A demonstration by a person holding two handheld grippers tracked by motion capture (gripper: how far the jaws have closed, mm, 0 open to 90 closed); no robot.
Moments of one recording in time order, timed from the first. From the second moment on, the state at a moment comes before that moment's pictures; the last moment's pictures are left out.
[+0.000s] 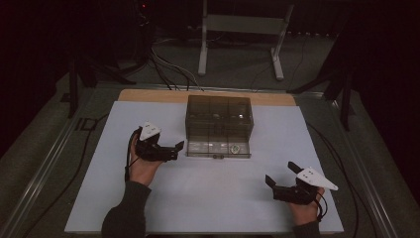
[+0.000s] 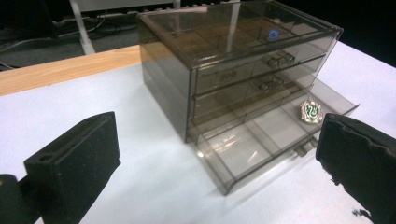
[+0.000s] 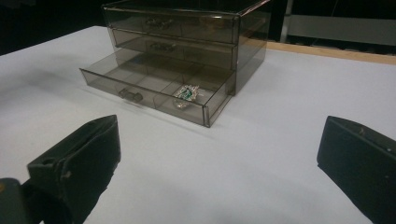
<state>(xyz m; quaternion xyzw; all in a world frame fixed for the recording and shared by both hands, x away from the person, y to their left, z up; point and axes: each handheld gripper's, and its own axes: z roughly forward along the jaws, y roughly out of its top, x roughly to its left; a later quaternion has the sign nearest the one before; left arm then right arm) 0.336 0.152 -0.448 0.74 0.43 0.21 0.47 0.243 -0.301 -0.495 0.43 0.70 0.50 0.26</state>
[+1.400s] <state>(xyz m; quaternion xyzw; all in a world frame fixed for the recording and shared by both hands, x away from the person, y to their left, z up) 0.270 0.217 -0.477 0.72 0.42 0.26 0.49 0.244 -0.298 -0.497 0.43 0.71 0.50 0.26</state>
